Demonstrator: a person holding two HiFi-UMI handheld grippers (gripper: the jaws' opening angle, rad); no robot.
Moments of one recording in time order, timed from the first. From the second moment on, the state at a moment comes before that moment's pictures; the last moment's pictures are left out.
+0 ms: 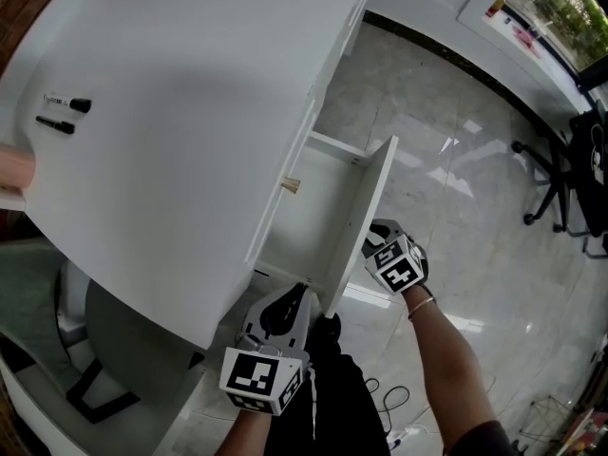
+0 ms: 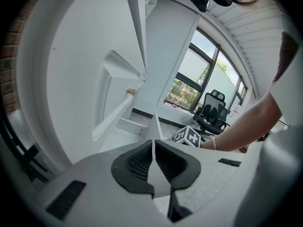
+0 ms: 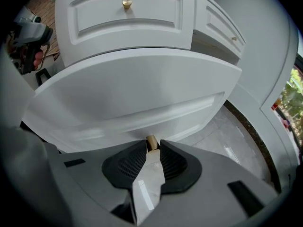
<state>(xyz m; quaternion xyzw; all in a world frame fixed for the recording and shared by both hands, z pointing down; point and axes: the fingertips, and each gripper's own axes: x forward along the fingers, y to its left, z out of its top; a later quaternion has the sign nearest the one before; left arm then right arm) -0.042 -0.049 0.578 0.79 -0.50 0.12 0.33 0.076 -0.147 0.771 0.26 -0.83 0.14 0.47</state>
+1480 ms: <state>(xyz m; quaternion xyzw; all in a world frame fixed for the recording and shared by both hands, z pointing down) -0.012 -0.041 0.473 0.82 -0.48 0.16 0.28 0.111 -0.057 0.493 0.46 -0.84 0.23 0.17</state>
